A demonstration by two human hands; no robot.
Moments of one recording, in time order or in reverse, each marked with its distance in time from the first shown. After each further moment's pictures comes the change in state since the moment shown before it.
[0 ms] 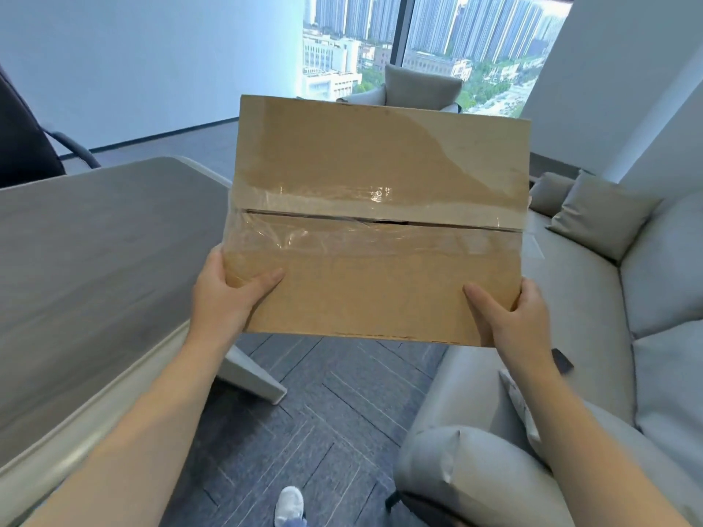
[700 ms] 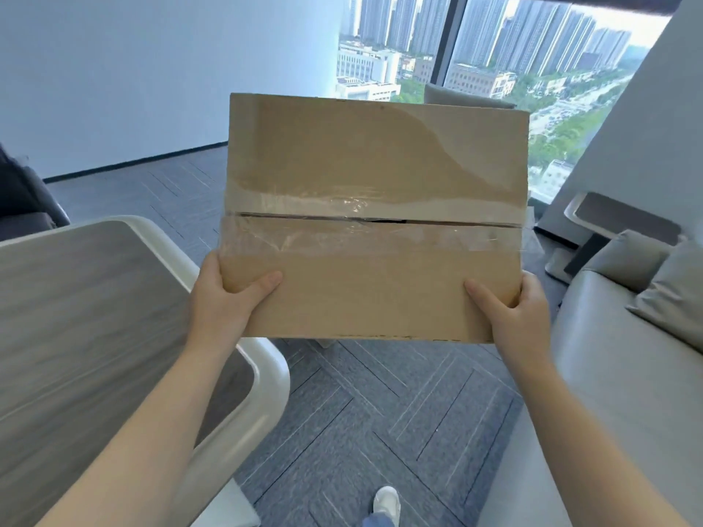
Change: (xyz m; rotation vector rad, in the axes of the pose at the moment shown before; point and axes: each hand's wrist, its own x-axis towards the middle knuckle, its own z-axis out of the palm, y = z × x) left_hand 0.351 -0.042 0.144 0.053 0.175 0.000; right_hand 0.393 0.037 0.159 0.061 -0.090 -0.071
